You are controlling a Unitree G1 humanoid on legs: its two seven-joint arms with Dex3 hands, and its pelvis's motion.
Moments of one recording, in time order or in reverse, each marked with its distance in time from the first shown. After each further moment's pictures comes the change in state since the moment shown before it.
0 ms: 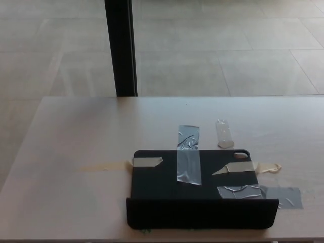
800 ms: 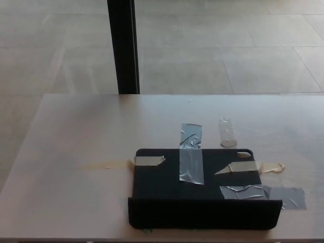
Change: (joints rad) left_arm -0.069 0.034 0.183 0.103 -0.114 0.000 -0.044; right_arm -0.503 -0.112 0.226 -0.588 0.023 -0.003 0.013
